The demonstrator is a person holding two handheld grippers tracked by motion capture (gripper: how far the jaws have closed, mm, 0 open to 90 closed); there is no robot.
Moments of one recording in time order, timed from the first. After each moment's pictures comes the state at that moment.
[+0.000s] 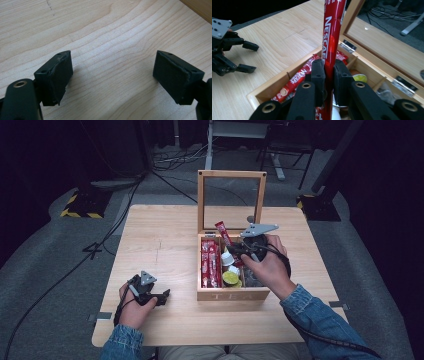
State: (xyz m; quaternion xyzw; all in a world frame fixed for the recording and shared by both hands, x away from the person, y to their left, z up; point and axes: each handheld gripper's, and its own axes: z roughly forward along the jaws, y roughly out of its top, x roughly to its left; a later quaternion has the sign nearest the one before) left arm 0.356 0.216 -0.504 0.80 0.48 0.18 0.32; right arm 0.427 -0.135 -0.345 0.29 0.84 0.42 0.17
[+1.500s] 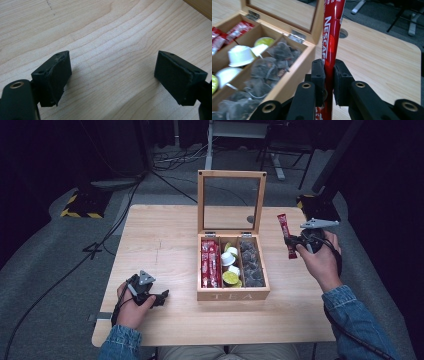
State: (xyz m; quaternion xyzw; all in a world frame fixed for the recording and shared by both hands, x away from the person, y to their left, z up) left arm 0.358 0.222 -0.504 0.80 0.47 0.18 0.33; right arm 0.465 -0.295 -0.360 0.42 0.80 0.36 0.24
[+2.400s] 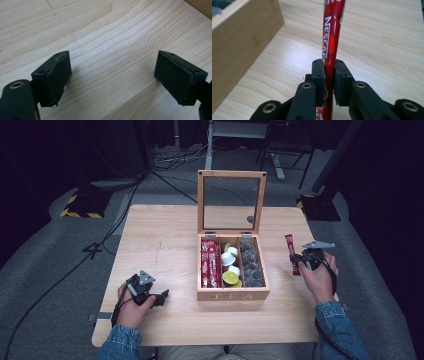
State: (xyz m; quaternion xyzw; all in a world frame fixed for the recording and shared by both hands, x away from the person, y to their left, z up) left arm 0.358 0.222 -0.504 0.80 0.47 0.18 0.33; right arm 0.465 -0.334 -0.453 0.49 0.78 0.33 0.23
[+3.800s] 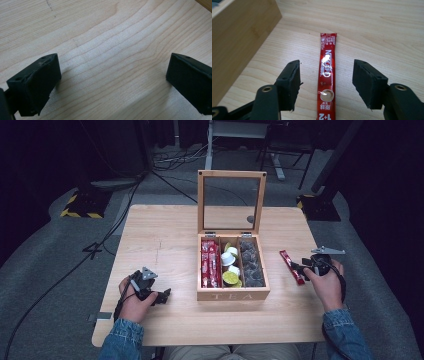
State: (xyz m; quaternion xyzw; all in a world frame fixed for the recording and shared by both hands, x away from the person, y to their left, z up) left arm 0.373 0.219 -0.505 0.81 0.47 0.17 0.31; right arm 0.450 -0.358 -0.463 0.52 0.75 0.36 0.20
